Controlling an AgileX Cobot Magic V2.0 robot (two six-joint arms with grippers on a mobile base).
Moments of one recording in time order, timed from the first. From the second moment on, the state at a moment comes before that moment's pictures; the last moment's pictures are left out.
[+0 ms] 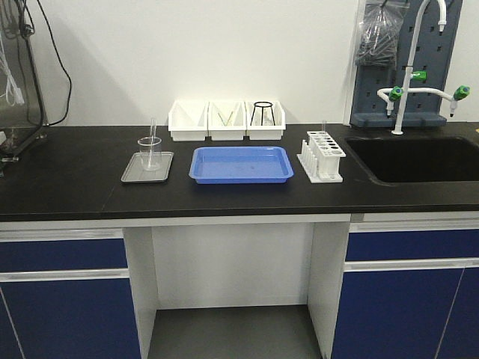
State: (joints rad) left arm -0.20 -0.01 0.03 -0.08 0.07 0.07; right arm -0.03 -0.01 0.03 0.00 0.08 0.04
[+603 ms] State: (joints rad) left arm -0.20 -0.01 0.03 -0.08 0.07 0.07; right arm -0.03 -0.01 0.03 0.00 0.08 0.04
